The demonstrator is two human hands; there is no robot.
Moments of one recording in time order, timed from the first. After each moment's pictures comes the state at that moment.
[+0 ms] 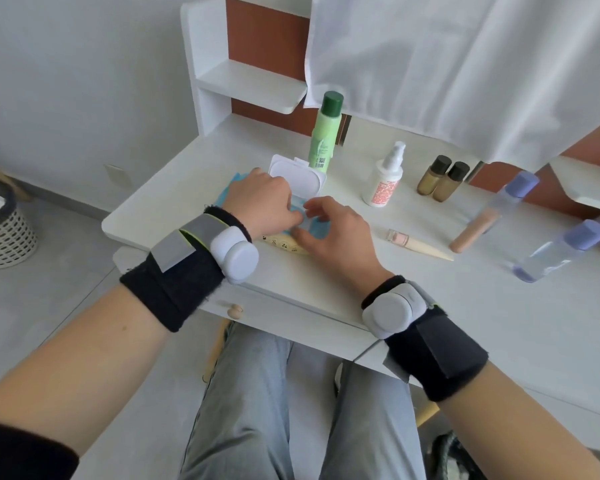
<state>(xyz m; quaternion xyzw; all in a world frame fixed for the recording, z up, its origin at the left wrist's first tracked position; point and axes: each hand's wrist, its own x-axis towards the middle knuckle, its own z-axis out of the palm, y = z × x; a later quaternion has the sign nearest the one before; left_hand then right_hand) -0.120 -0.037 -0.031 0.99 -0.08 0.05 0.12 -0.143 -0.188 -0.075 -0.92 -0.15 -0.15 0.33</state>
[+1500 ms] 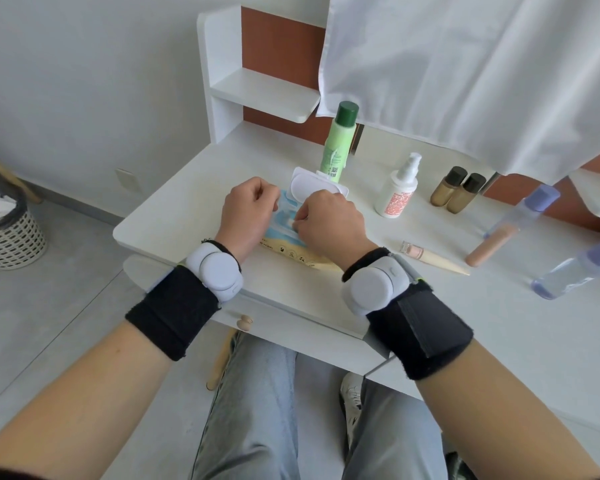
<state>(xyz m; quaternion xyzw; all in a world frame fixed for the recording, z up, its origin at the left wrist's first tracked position) -0.112 -0.010 -0.073 0.79 0.05 0.15 0.59 -0.113 -0.141 -0.041 -0.99 -0.07 -0.02 0.14</state>
